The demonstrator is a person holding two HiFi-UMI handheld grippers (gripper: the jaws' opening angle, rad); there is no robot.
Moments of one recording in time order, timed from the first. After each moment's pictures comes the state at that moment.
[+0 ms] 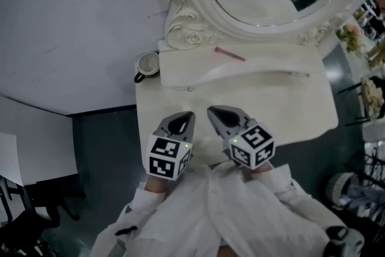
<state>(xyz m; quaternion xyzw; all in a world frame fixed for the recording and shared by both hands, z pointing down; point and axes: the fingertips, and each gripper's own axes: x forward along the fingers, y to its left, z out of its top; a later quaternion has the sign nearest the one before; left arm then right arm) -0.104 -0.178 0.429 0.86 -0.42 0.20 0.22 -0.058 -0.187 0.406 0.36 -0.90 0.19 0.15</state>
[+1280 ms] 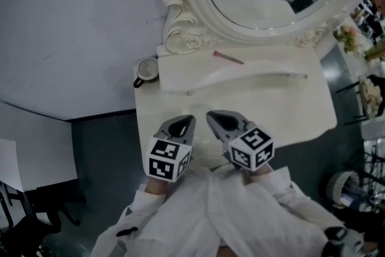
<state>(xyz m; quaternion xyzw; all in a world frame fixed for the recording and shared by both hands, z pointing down) -0.104 -0.181 0.433 0.86 -0.40 0.20 0.23 -0.061 -0.186 0.412 0.35 -0.90 0.21 0.15</state>
